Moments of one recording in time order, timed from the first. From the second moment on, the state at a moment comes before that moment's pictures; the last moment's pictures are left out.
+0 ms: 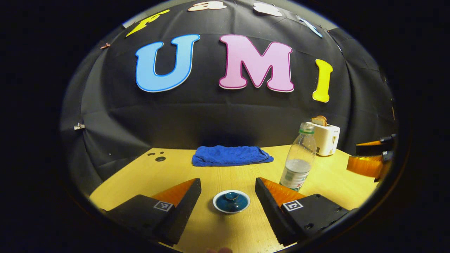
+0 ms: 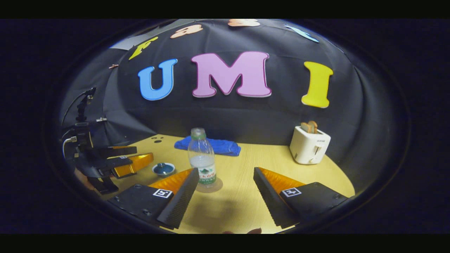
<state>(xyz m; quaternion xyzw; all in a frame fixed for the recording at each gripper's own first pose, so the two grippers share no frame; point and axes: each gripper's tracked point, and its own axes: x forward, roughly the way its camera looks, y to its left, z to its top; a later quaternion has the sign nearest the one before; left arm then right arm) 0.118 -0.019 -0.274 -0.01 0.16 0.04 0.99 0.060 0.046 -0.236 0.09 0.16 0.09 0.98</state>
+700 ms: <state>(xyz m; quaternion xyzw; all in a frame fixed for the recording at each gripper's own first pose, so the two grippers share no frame) 0.044 -0.036 -0.098 0.00 0.13 0.02 0.99 0.019 0.030 -0.045 0.08 0.07 0.07 0.99</state>
